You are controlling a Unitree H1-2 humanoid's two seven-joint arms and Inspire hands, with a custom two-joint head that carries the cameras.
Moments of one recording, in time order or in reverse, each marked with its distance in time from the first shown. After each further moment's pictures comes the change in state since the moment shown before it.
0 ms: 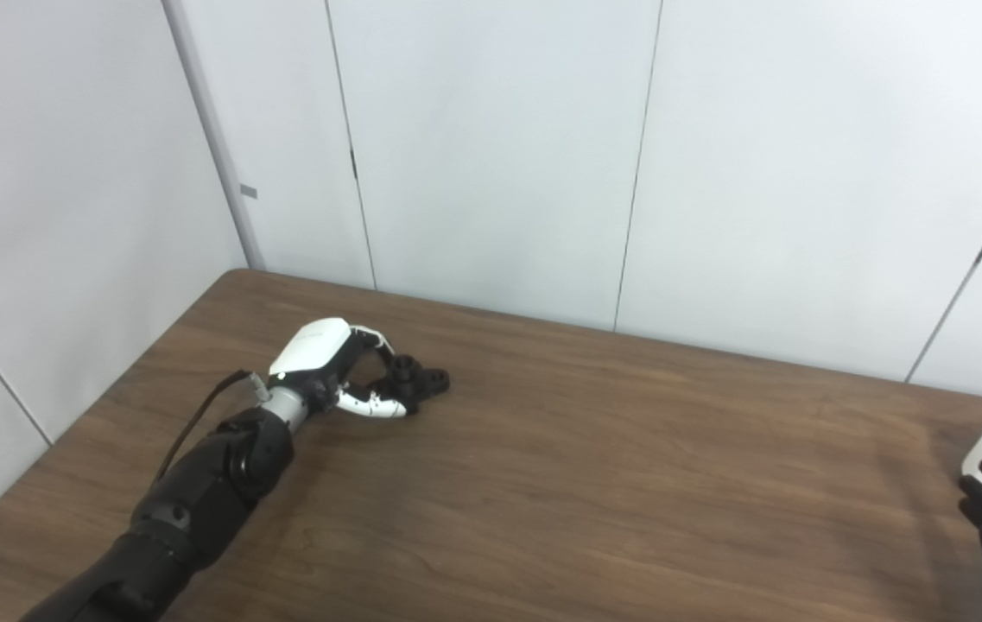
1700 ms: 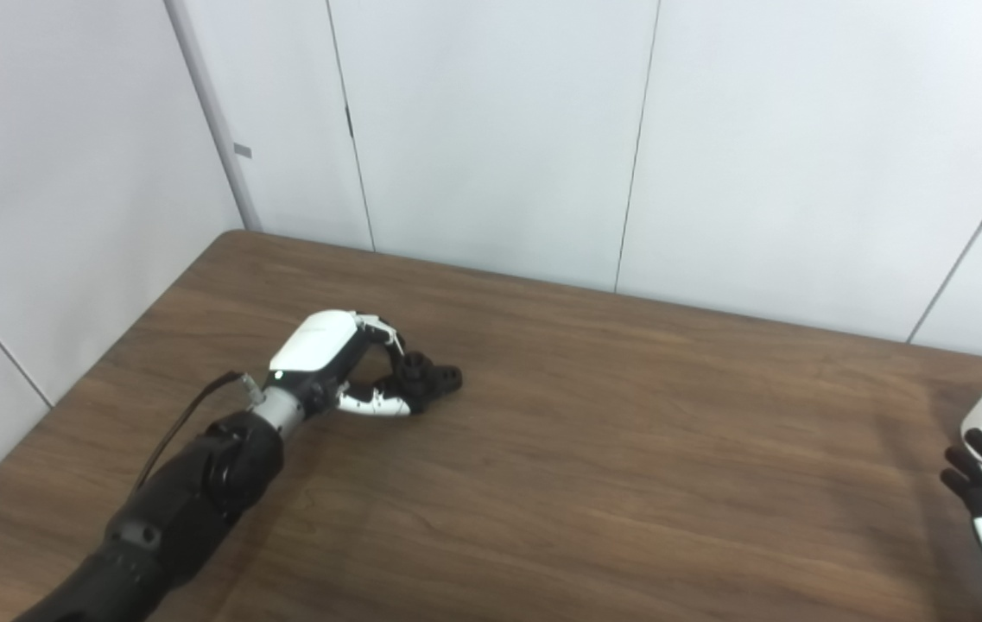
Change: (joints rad) left arm 0.168 0.004 -0.017 -0.290 0.006 -0.036 -0.025; right arm 0.034 0.008 -0.004 -0.047 -0.020 0.054 -0.029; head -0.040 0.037
